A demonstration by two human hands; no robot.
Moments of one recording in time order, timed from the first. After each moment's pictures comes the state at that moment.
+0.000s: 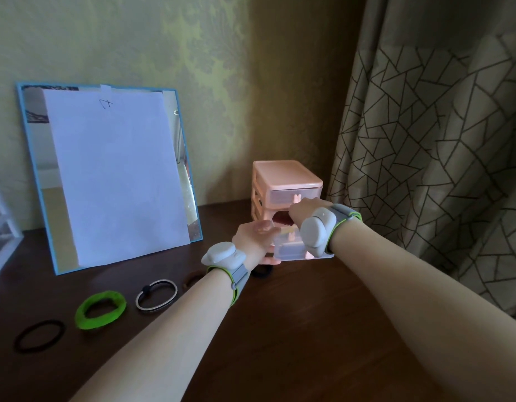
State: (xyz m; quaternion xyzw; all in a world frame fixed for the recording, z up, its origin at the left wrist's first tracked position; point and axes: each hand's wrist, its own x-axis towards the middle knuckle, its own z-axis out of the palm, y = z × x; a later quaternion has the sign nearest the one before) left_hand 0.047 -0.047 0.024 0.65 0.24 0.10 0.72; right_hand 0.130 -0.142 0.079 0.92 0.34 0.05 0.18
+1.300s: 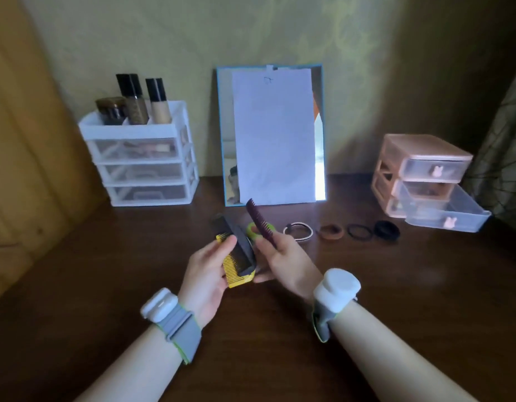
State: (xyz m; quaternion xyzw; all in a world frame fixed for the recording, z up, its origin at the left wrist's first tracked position) left_hand -0.276 0.045 -0.033 0.46 0.27 0.35 0.77; right_hand -0.150 -0.036 -0.018 0.64 0.43 -0.34 -0.54
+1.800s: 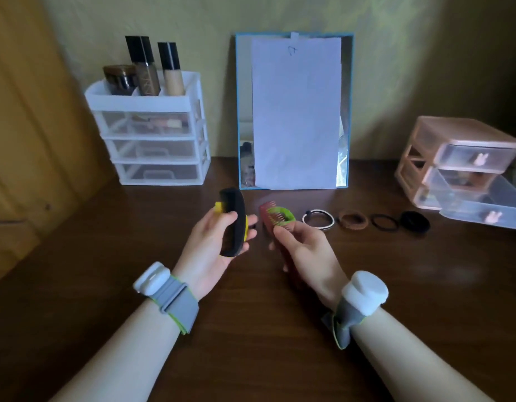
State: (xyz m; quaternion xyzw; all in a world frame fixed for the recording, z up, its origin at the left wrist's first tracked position) left_hand -0.278 0.080 -0.026 0.46 0.26 0.35 0.78; right_hand -0.148 -0.034 -0.034 0.63 0.37 -0.30 -0.61
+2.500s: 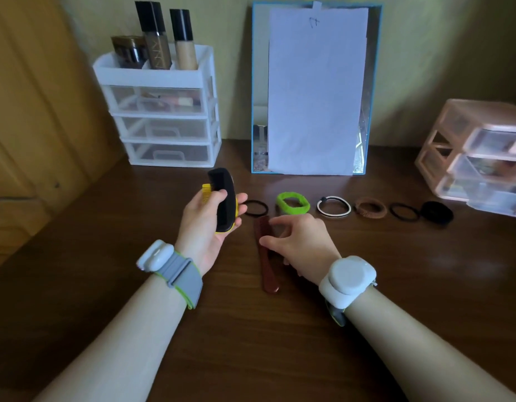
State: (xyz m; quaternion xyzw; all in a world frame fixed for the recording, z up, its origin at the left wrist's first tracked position) left_hand -0.287 0.098 -0.028 0.42 0.30 0.43 0.74; right_hand -0.159 -0.009 -0.037 0.79 0.44 -0.19 -0.37
